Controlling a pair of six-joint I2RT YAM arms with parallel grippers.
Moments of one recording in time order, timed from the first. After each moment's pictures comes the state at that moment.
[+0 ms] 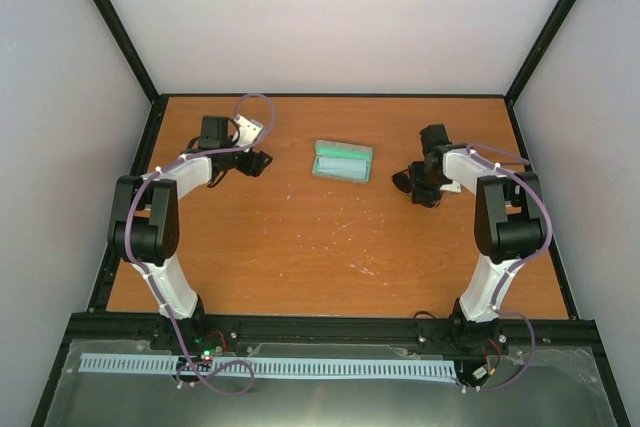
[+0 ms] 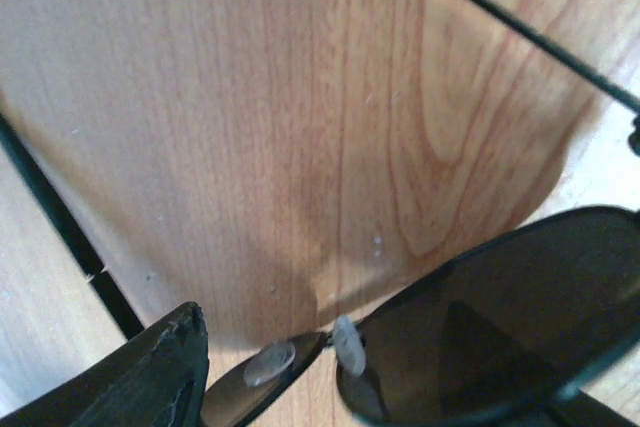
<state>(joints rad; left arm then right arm) -0.11 1.79 1.11 -0.12 0.40 0.33 0.14 1.84 1.19 -0.62 -0.11 1.64</state>
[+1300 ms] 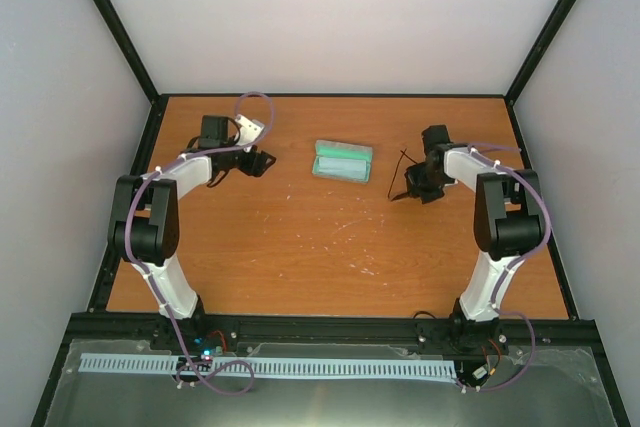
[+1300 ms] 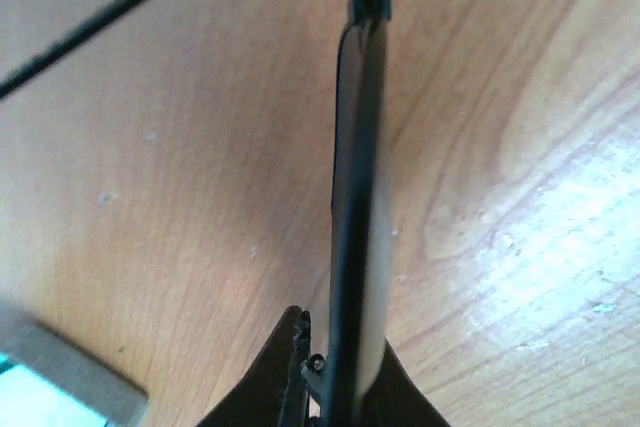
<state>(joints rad) -0.11 1.79 1.11 -0.12 0.47 0.31 0.12 1.88 1.20 -0.65 -0.19 1.30</state>
